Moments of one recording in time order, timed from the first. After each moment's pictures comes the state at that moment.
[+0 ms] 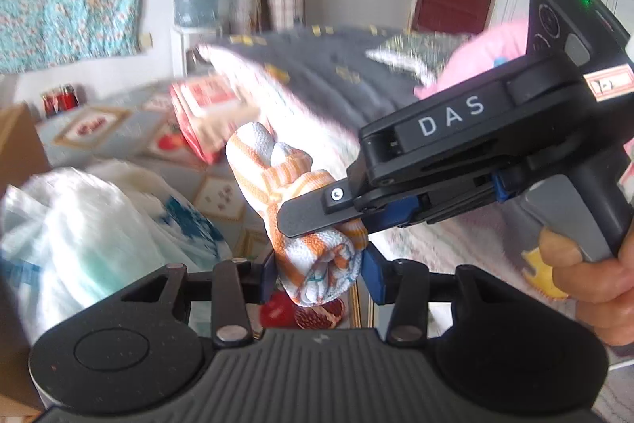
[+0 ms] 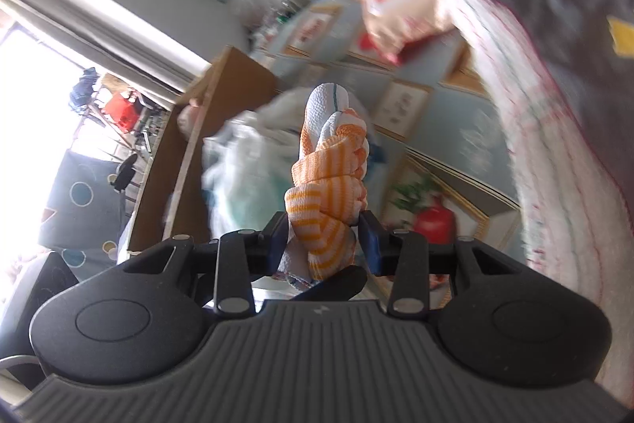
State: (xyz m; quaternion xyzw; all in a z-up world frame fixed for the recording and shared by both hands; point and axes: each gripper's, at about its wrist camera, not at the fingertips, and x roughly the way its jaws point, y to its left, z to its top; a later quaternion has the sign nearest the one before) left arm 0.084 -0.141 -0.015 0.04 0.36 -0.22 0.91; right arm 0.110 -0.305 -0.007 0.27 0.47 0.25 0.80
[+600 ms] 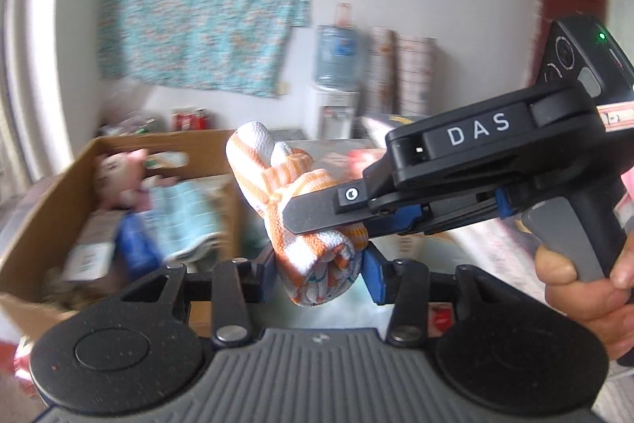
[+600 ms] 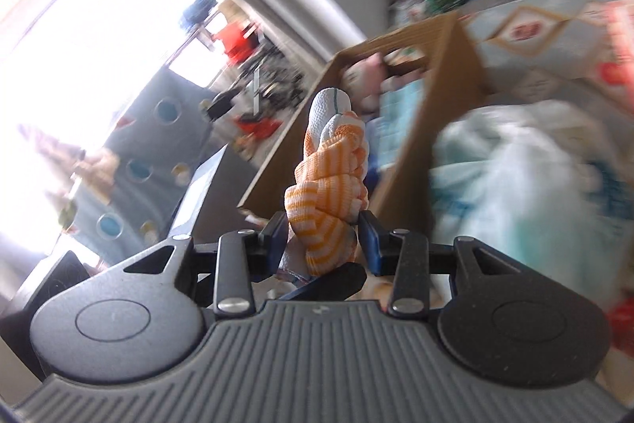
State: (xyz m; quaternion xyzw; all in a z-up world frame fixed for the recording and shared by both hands) left arm 0.020 0.011 0.056 -0.03 0.29 -0.03 0.96; right arm 0.122 -0.087 0.057 0.20 0.44 0.44 0.75
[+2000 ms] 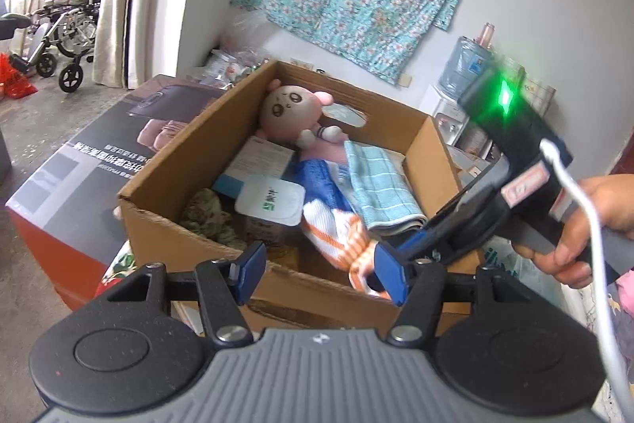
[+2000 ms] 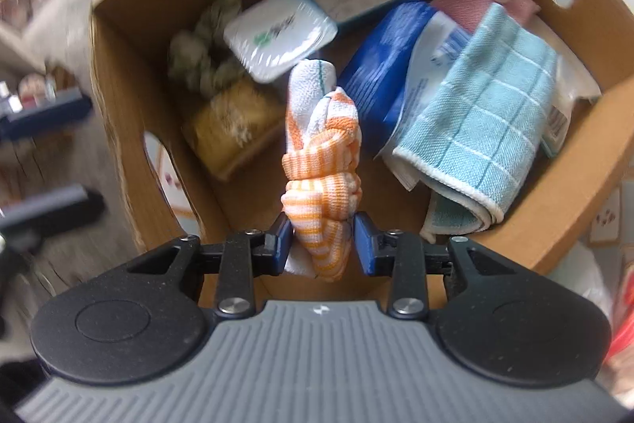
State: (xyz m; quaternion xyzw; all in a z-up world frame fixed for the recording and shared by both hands) left arm -0.002 0.202 0.020 -0.17 0.32 0.10 0.92; right arm 0.188 0.158 -0.026 -0.33 0.55 0.43 0.64
